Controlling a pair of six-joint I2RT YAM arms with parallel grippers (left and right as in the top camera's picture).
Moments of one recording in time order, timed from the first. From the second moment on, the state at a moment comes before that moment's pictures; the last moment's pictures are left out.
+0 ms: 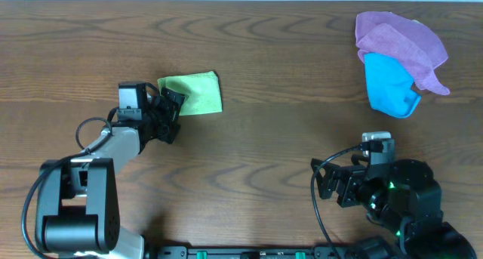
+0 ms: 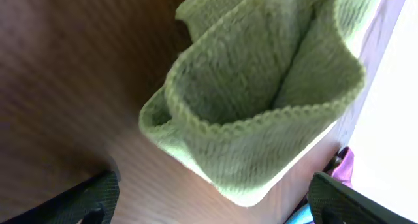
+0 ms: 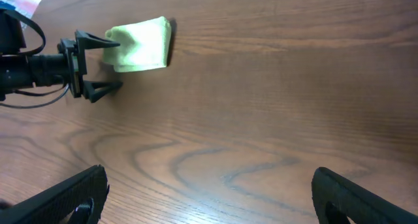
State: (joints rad) left arm 0.01 1.70 0.74 0.03 0.47 -1.22; right arm 0.33 0.56 0.82 -0.93 -0.15 0.40
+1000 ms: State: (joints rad) left arm -0.03 1.91 0.81 0.34 0.48 -1.13; right arm 0.33 0.56 0.82 -1.02 -0.25 0.40
